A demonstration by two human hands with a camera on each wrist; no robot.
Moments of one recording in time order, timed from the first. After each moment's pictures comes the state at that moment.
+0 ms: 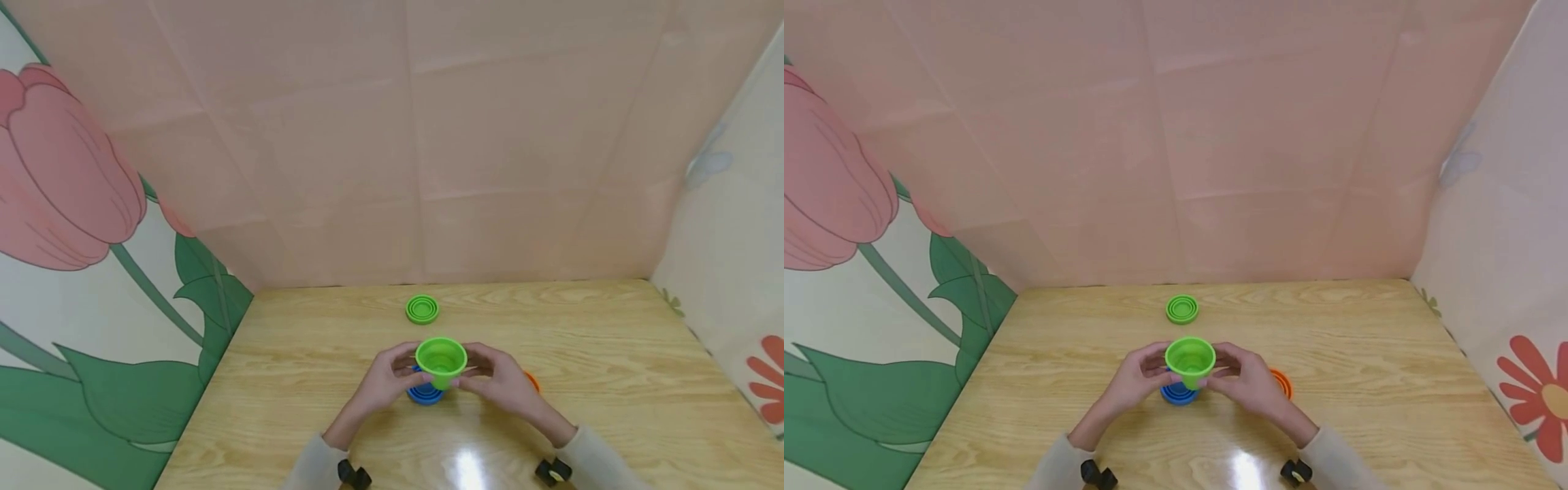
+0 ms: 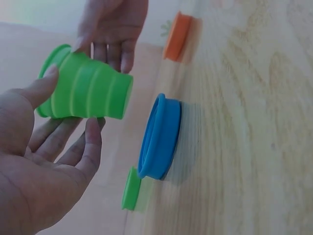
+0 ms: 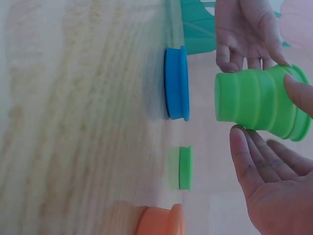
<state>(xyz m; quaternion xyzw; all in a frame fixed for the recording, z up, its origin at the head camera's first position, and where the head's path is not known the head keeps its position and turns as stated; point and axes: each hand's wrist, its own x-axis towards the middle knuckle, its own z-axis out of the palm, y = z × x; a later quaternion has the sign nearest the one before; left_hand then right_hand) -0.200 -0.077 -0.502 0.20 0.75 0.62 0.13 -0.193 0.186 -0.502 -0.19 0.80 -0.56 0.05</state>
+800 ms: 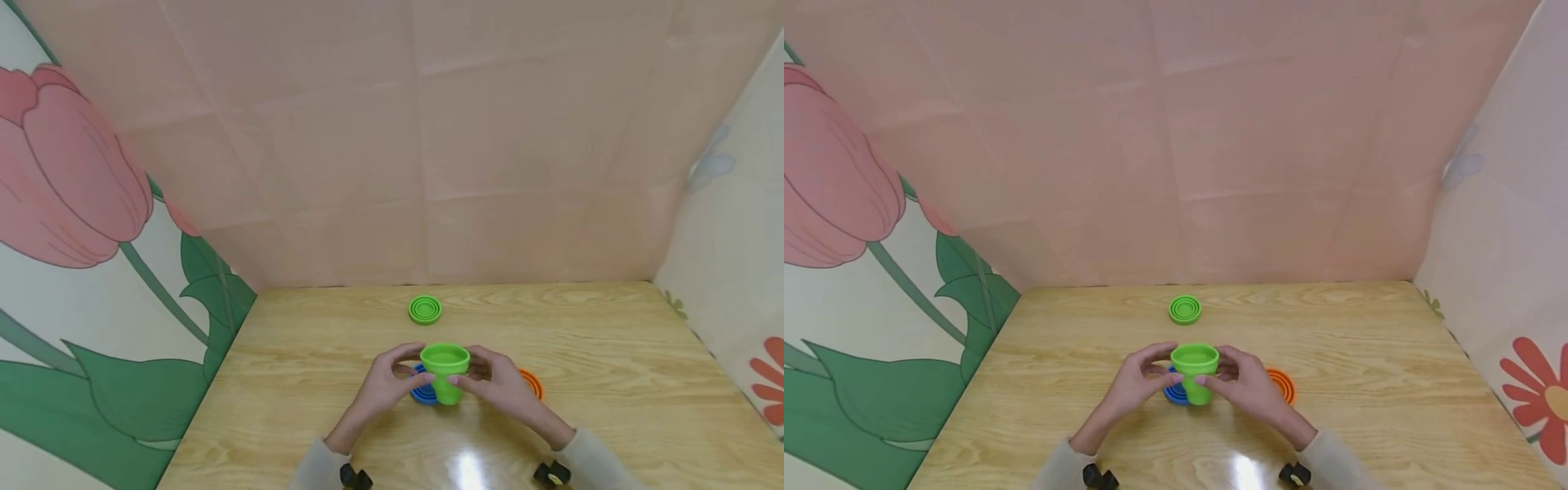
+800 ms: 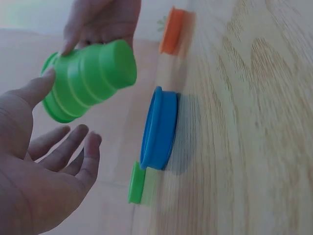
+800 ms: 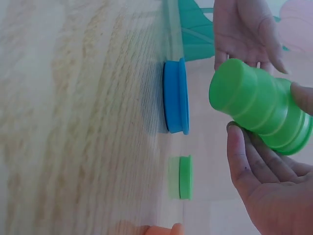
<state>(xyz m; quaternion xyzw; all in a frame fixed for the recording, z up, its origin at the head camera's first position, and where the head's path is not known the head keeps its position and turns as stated) -0.193 -0.079 -0.505 0.16 0.78 0.60 0.10 -0.188 0.179 -0.502 -0.15 0.82 -0.54 0.06</state>
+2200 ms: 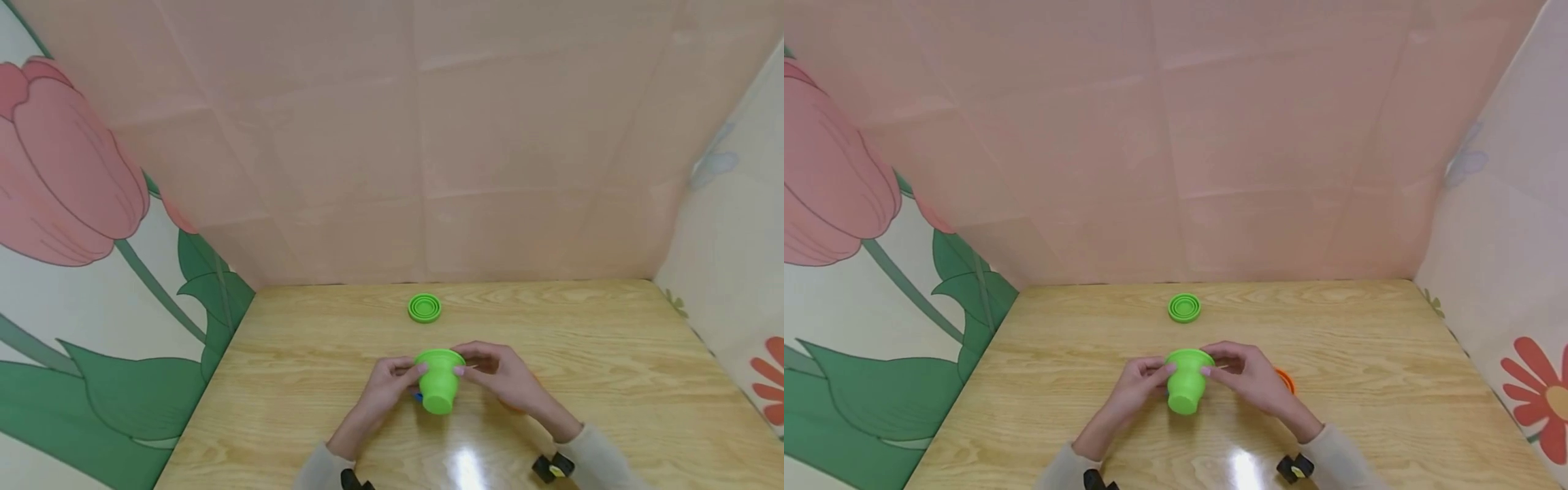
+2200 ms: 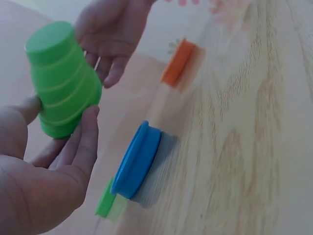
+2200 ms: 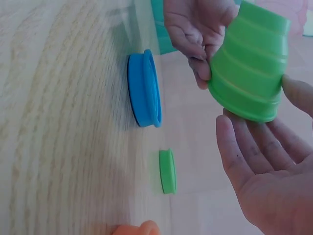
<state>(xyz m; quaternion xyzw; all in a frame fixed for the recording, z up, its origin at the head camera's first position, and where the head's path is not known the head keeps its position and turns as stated) -0.190 -0.071 -0.521 0.04 0.65 0.73 0.18 -0.198 0.190 -0.492 -0.23 0.79 -0.56 0.07</state>
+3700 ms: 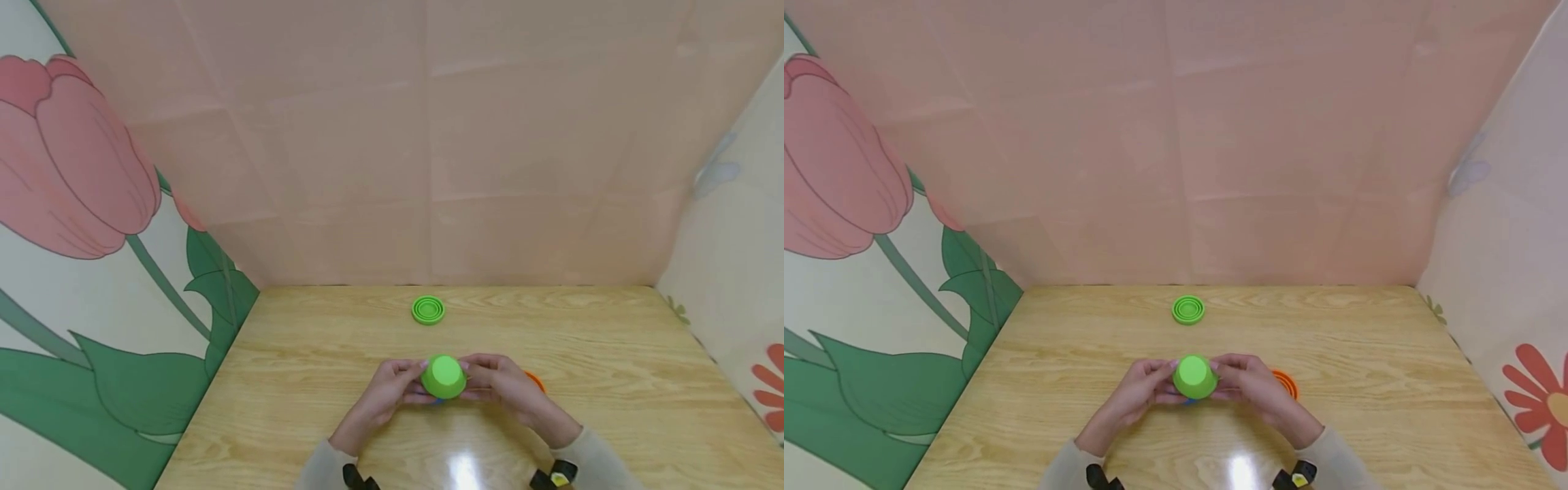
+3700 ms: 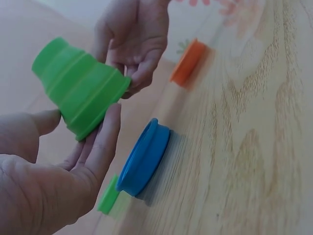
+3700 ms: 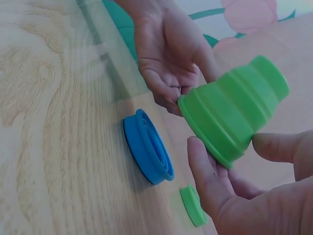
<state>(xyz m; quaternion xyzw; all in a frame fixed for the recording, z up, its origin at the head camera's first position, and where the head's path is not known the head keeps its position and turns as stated) -0.191 -0.071 -0.524 0.02 0.60 0.76 0.23 -0.196 0.184 -0.499 -0.08 0.63 -0.72 0.28</state>
